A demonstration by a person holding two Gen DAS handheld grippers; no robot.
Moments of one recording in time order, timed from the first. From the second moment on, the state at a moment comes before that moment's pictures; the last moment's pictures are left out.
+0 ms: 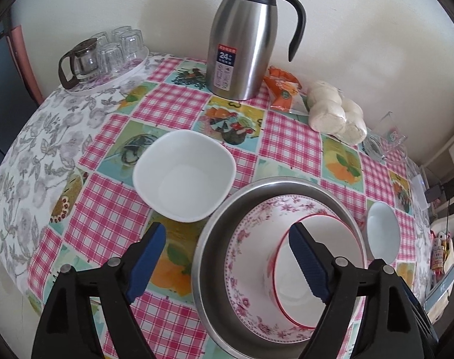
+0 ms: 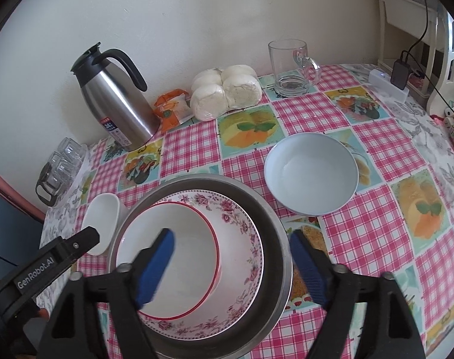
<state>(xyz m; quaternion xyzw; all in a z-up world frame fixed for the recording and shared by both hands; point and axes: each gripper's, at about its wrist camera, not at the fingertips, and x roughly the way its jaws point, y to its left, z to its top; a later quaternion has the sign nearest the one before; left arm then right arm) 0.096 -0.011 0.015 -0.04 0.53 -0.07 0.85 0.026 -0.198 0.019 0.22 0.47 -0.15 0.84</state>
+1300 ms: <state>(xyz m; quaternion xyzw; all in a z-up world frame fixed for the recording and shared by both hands) 0.108 0.079 0.017 -0.13 0.51 0.01 0.85 0.047 -0.110 0.038 0.12 0.41 -0.05 0.90</state>
